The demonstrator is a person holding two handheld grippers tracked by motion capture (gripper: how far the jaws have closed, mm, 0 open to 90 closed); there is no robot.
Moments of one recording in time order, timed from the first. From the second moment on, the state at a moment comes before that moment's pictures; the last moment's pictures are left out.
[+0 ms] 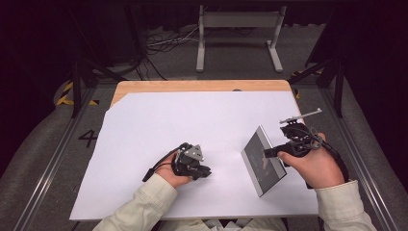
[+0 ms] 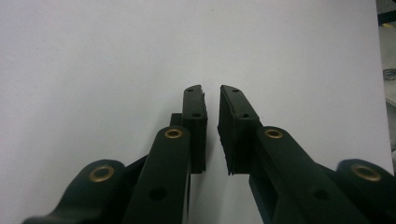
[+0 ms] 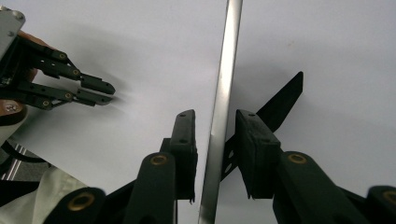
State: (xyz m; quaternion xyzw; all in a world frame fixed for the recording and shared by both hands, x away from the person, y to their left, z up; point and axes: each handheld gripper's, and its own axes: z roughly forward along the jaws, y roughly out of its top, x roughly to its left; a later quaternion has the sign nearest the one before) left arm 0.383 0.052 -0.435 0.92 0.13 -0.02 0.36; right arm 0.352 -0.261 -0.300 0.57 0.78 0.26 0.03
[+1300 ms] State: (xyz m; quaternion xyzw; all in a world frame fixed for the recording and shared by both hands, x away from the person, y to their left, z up) left arm 0.383 0.083 -0.429 0.91 0.17 0.00 0.37; right arm 0.369 -0.250 -0.282 0.47 0.85 0.24 0.06
